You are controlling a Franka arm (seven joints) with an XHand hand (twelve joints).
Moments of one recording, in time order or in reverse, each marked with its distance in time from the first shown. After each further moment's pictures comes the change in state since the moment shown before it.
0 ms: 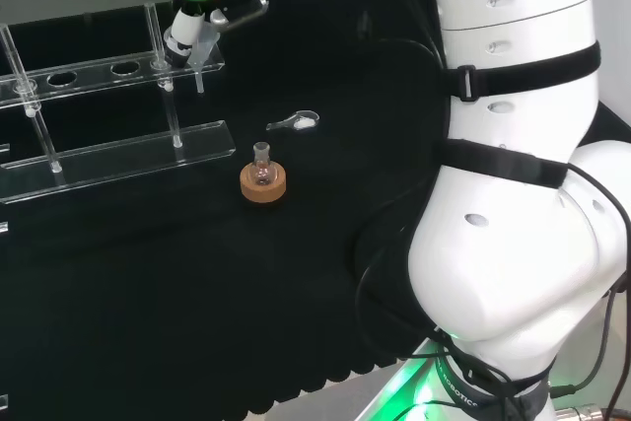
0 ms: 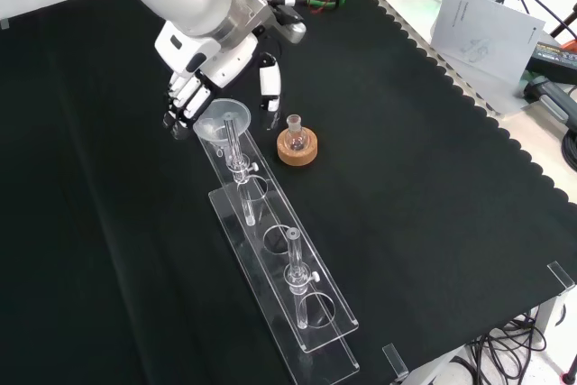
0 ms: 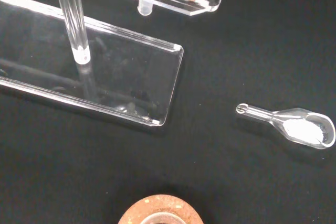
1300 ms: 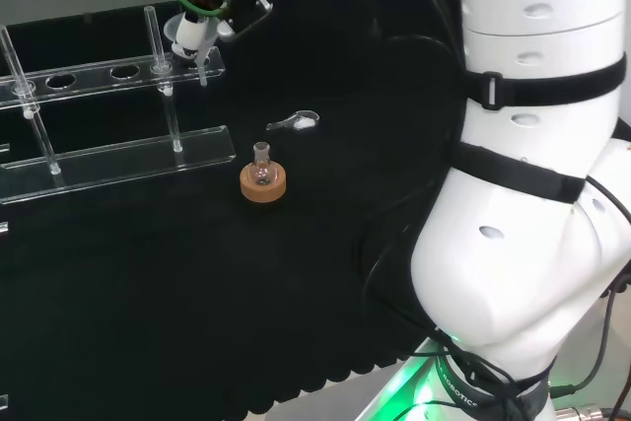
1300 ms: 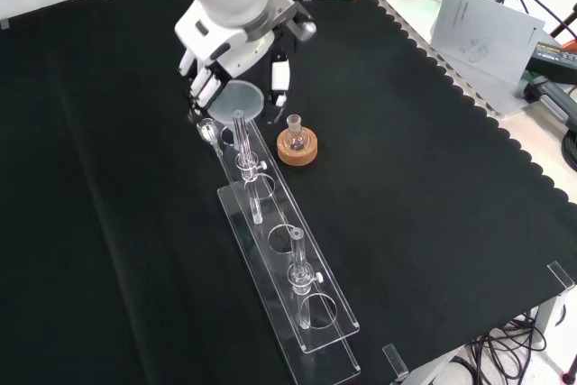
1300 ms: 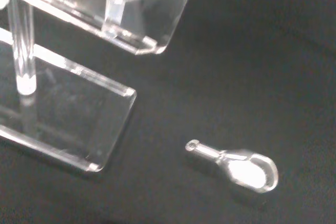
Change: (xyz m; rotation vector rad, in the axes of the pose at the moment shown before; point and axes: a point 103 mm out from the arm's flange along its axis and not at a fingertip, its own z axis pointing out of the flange) arm -0.004 -0.022 -0.007 -0.190 -0.172 0.060
